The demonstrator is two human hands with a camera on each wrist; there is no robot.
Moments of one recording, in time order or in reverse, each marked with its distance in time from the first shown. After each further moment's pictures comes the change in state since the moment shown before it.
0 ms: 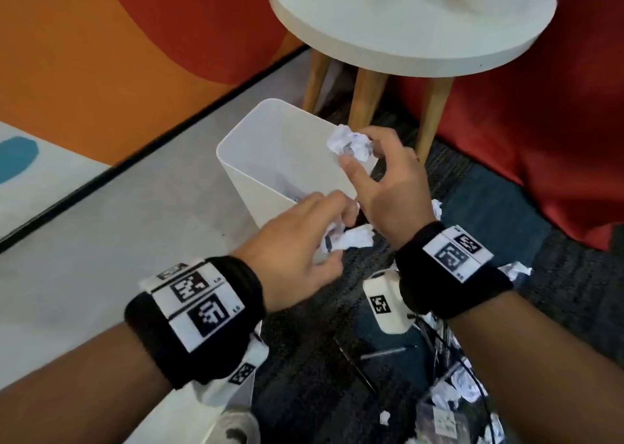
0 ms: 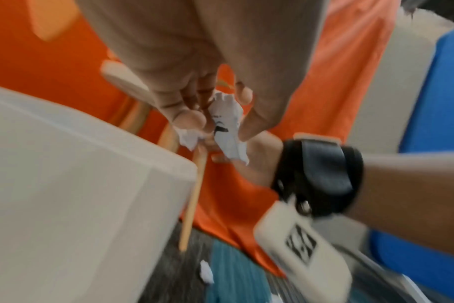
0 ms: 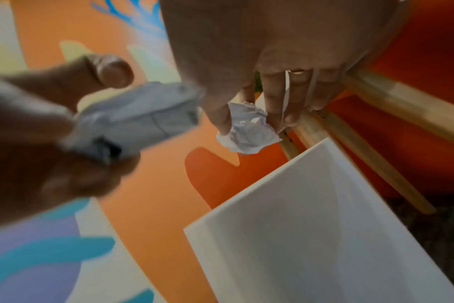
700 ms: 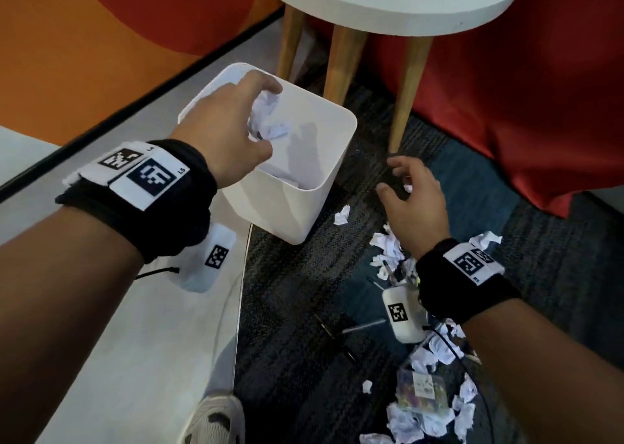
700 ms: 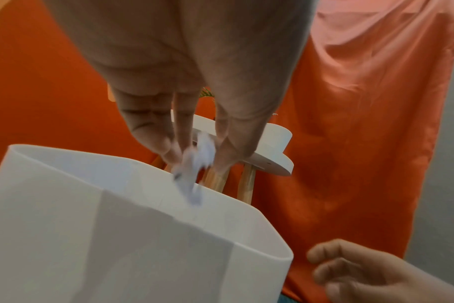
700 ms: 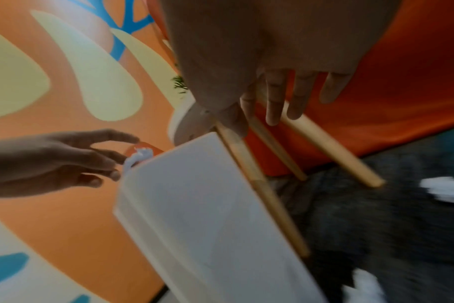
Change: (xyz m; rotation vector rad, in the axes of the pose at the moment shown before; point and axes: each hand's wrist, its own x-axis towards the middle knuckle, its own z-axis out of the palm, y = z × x) left_hand 0.052 -0.044 -0.041 0.203 0.220 -0.279; right_hand -0.046 0.088 -0.022 -0.182 0.014 0.292
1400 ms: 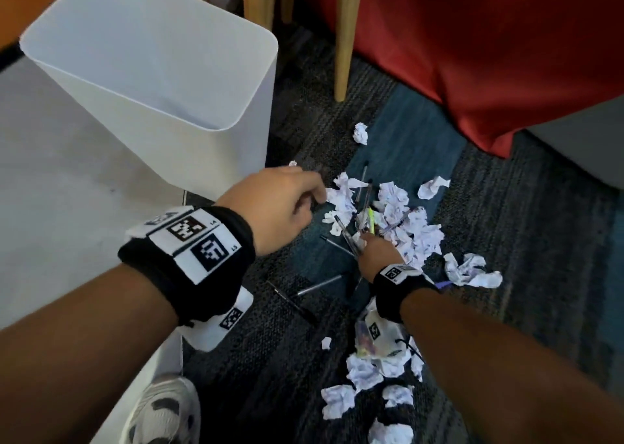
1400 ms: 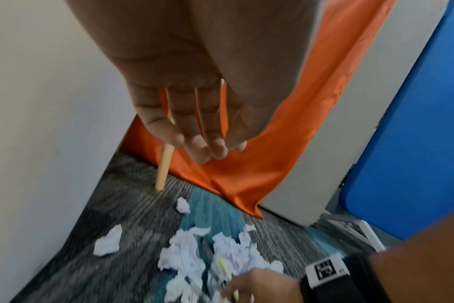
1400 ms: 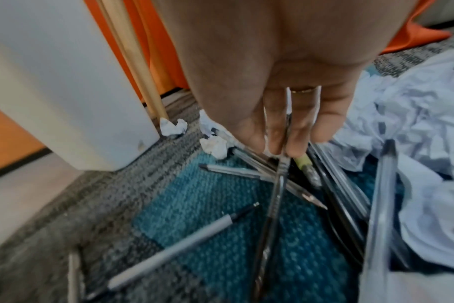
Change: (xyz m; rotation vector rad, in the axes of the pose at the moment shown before) left_hand -0.055 0.055 0.148 -0.032 -0.404 0.313; right_hand -0.078 0.202 0.039 -0.534 -0.572 0.452
